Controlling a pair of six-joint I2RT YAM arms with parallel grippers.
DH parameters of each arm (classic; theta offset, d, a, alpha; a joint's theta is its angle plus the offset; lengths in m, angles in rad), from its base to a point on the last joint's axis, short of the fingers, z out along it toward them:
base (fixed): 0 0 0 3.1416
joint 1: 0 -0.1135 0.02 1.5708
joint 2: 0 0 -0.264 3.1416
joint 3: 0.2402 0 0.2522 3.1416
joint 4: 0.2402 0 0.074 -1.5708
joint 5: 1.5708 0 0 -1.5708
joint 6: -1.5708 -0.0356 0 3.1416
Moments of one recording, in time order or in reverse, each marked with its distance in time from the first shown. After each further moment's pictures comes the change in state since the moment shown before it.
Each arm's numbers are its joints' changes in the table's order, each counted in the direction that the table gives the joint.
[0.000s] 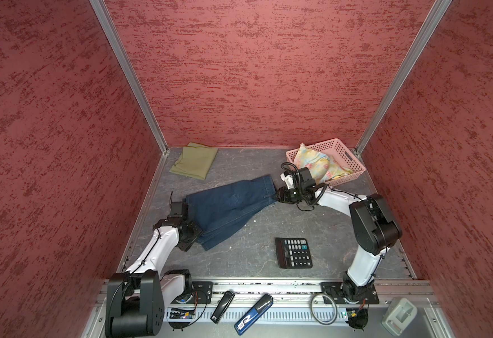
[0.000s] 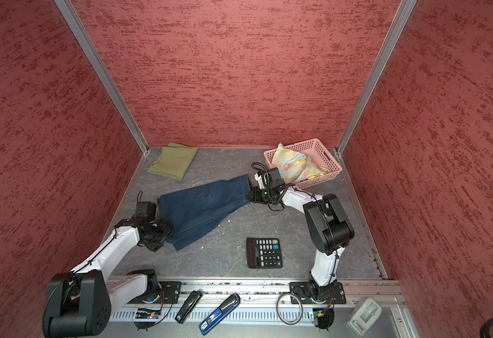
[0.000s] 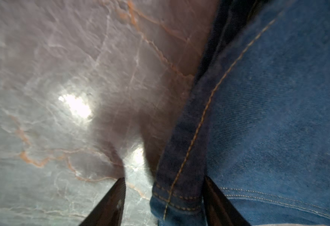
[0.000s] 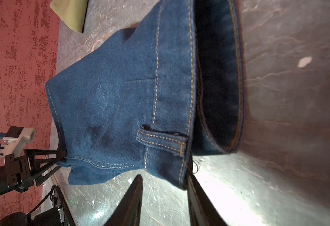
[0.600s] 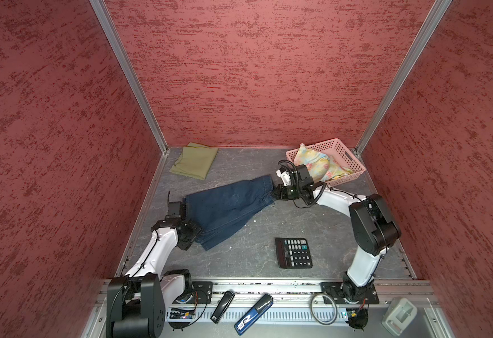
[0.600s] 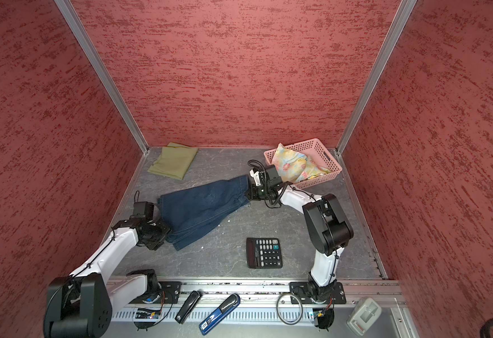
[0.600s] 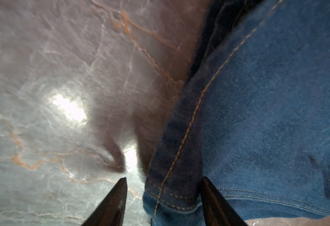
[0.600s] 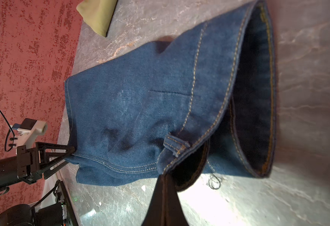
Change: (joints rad) left arm -0.024 -0.025 0.000 -0.015 0.026 -0.001; right arm -0.023 0.004 0.045 -0.037 -0.017 0.031
